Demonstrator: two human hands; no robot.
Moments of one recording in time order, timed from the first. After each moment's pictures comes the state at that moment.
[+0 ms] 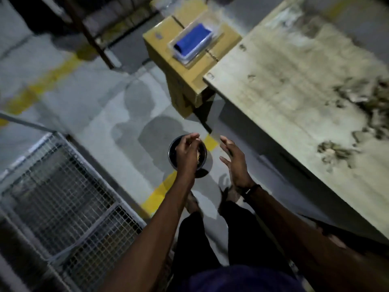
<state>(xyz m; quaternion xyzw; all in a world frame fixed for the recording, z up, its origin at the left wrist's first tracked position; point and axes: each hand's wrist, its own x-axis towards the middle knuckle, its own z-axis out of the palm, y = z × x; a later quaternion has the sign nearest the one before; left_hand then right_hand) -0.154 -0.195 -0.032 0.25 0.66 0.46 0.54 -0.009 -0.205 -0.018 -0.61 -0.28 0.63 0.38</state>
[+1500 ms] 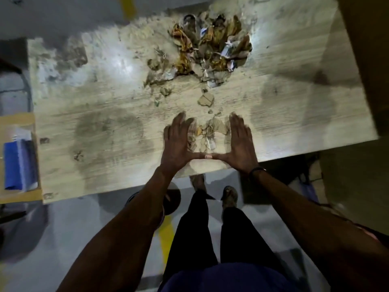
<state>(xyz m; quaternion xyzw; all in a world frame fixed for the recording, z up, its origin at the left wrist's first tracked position) 0.256 -0.099 -0.082 0.94 0.19 0.02 0.28 0.385 -0.298 -0.087 -0.89 -0.34 0.19 0.25</state>
